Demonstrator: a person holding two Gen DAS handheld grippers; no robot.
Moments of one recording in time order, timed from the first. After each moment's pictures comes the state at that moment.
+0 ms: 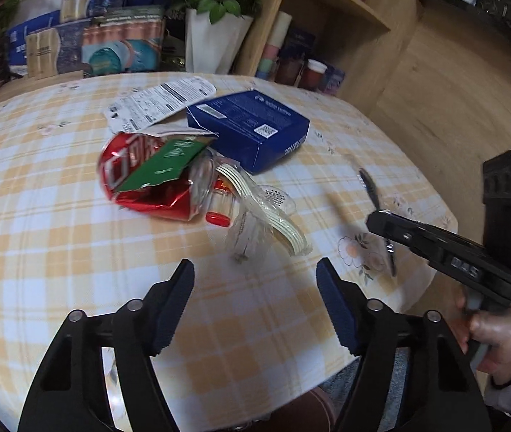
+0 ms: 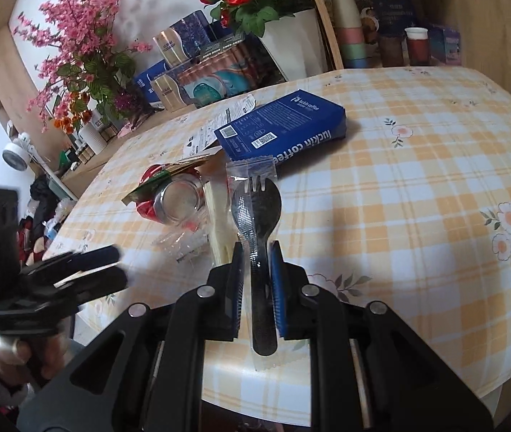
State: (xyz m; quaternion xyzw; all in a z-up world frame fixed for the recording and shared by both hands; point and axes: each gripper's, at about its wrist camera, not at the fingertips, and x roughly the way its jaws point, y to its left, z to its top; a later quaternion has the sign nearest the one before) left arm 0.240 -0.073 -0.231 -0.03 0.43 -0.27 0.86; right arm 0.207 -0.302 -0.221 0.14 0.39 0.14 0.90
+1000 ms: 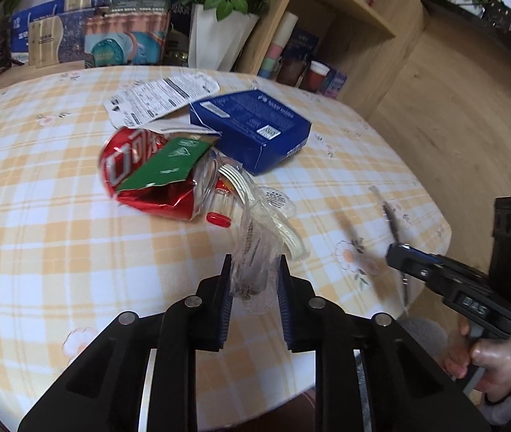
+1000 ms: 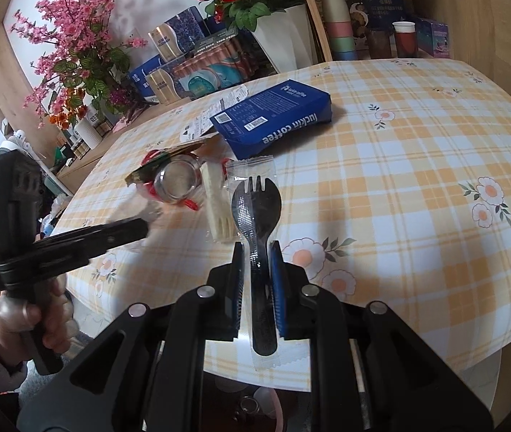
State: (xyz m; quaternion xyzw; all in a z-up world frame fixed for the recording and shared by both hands) left arm 0.234 -0.057 -0.221 -0.06 0.43 -0.27 0.86; right arm 0.176 -0.305 -0.218 0.14 0.39 0.13 0.90
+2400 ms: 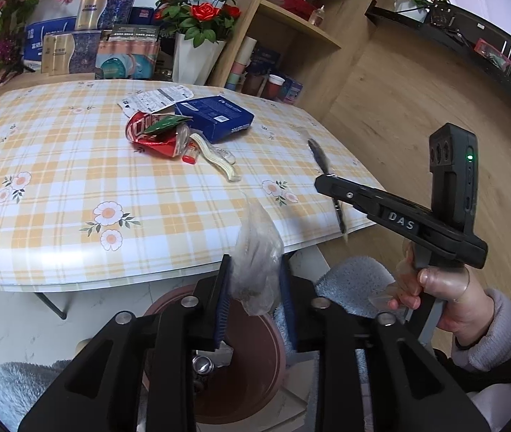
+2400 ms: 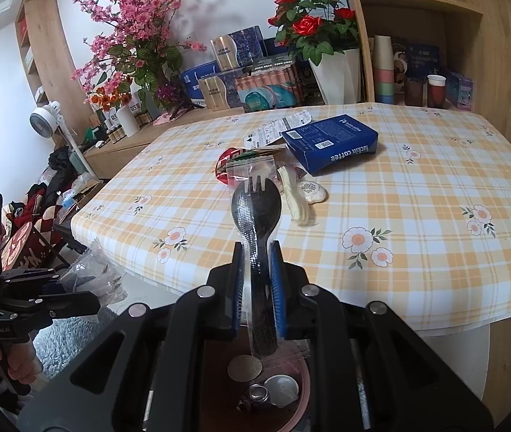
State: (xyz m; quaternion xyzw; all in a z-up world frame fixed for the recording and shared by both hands) left arm 0.058 -0.011 -0.174 -0.07 0.40 -0.31 0.86; right arm 0.087 -0.253 -0.165 0.08 0.34 0.18 0.92
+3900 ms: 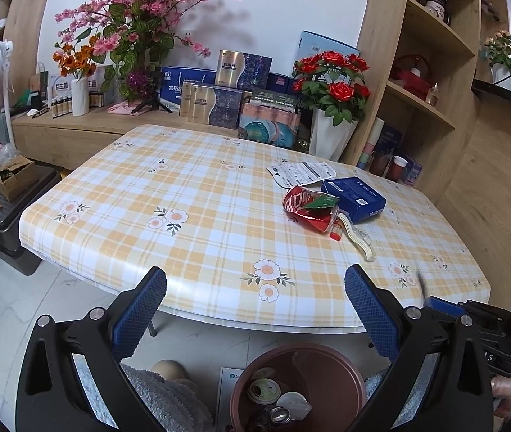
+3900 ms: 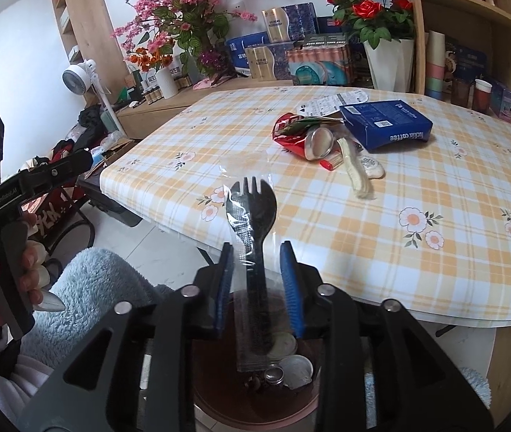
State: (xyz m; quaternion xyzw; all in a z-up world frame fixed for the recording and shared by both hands) left arm 0.048 0.074 -0.144 -0.09 0.30 -0.04 0.95; right arm 0.065 -0.202 -0.177 0.03 0.37 0.25 0.89
